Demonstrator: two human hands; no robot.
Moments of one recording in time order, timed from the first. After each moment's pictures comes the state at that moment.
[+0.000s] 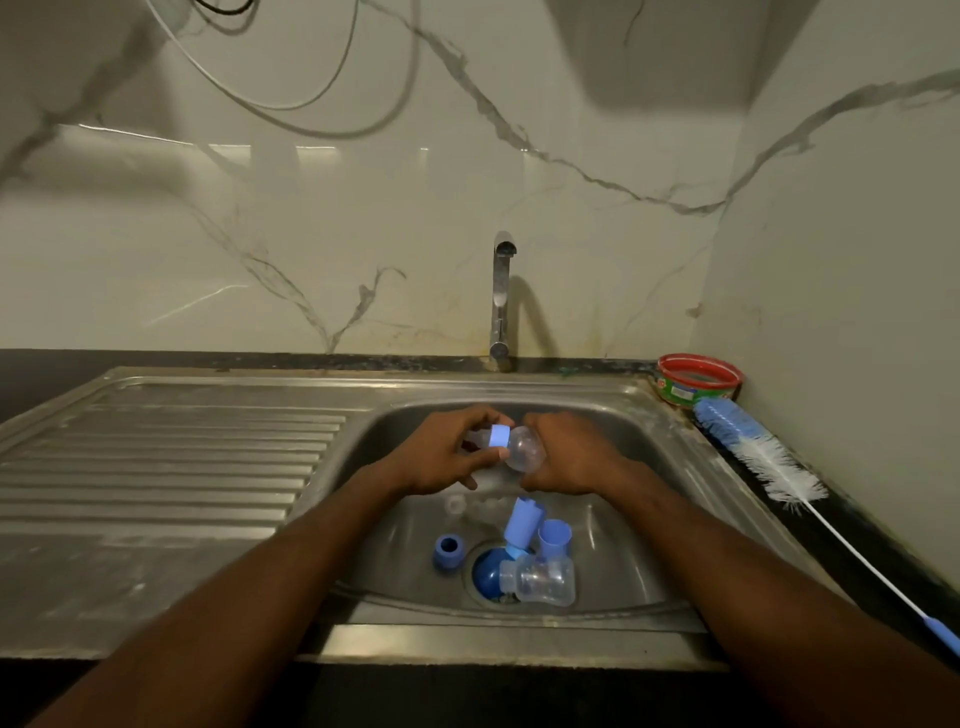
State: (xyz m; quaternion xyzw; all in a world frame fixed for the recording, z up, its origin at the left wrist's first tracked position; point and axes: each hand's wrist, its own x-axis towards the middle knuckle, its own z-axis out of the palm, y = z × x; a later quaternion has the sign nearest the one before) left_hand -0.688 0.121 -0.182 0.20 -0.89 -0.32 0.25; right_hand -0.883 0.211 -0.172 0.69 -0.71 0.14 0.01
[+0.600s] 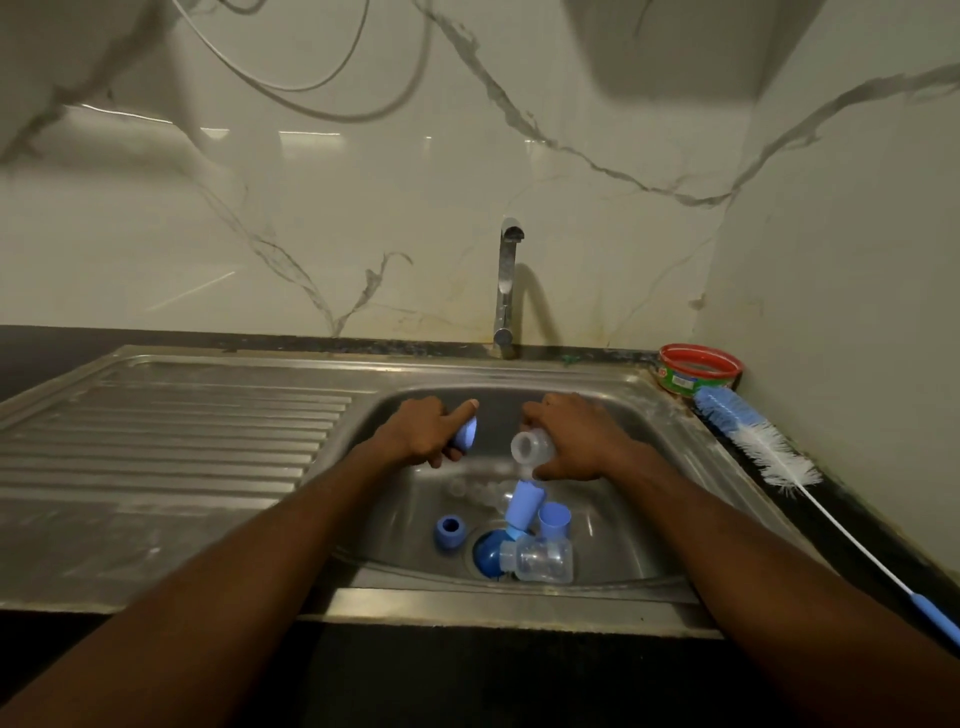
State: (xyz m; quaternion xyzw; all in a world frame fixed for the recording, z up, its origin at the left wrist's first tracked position) left_hand -0.678 0.114 -0.184 0.43 -0.83 -0.28 0.20; right_hand -0.890 0.216 -0.175 0.71 -0.70 0.05 0.06
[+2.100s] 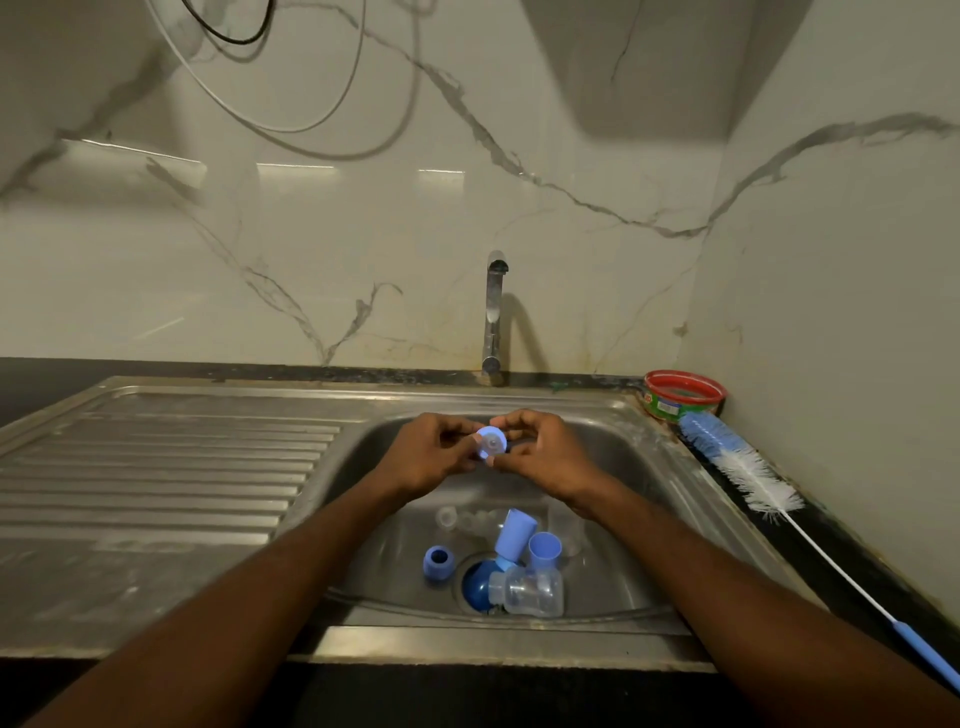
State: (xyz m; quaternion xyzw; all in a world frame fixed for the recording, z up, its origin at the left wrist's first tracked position) left_hand -0.687 0.130 -0.181 0.29 -0.81 -0.39 0.33; right_hand -0.864 0.217 -0.177 0.57 -0.58 0.51 -0.27
